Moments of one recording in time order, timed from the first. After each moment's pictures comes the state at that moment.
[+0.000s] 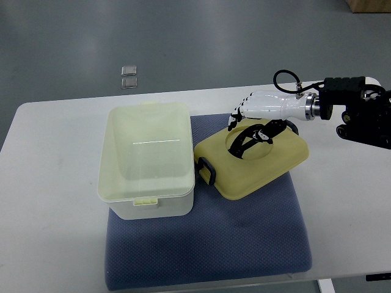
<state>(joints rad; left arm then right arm) -0.02 0.00 0.00 -0.24 0.10 0.02 0.07 1.37 -0.45 -0.53 0.94 -1.19 -0.28 0.61</state>
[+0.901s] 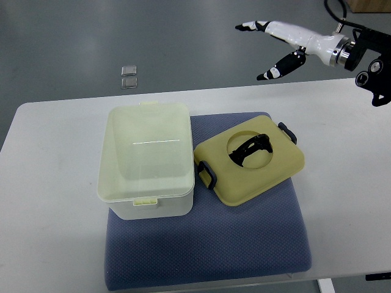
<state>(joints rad) -0.02 0.00 0.00 -0.24 0.10 0.01 0.07 1.31 -0.54 -0.09 0.80 -0.67 -0.02 0.60</state>
